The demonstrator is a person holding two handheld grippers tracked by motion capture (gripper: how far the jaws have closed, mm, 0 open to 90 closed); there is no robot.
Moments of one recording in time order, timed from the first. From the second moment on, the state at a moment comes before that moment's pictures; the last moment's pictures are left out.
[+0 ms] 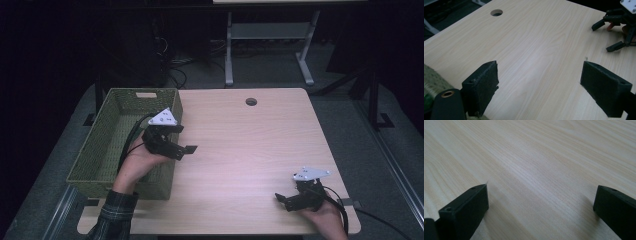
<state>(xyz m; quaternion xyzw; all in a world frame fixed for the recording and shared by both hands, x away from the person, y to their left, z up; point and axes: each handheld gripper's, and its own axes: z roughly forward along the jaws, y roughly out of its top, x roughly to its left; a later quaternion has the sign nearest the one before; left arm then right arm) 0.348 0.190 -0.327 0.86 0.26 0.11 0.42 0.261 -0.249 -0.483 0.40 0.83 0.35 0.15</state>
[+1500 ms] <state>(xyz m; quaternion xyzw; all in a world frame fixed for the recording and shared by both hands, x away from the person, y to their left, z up) 0.373 0.297 -0.352 0.86 0.35 0.17 0.33 0.261 -0.249 -0.483 0.40 0.83 0.35 0.15</state>
